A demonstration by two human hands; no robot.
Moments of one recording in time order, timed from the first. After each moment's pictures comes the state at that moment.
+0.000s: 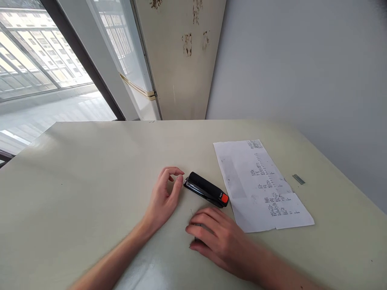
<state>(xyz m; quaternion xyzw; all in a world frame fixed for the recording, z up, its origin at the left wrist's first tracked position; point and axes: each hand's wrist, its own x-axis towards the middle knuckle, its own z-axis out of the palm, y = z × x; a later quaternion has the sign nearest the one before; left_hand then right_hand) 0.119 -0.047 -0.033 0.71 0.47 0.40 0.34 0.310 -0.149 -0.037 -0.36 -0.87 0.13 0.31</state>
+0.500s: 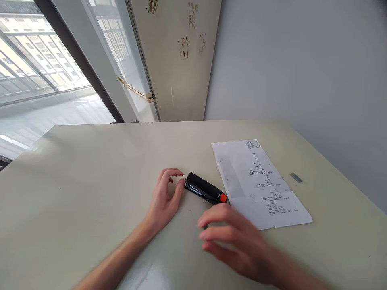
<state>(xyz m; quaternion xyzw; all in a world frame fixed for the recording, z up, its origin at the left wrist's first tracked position) 0.120 -0.048 -0.035 0.74 0.46 0.40 0.30 0.329 -0.150 -0.010 -0.34 -0.80 0.19 0.45</state>
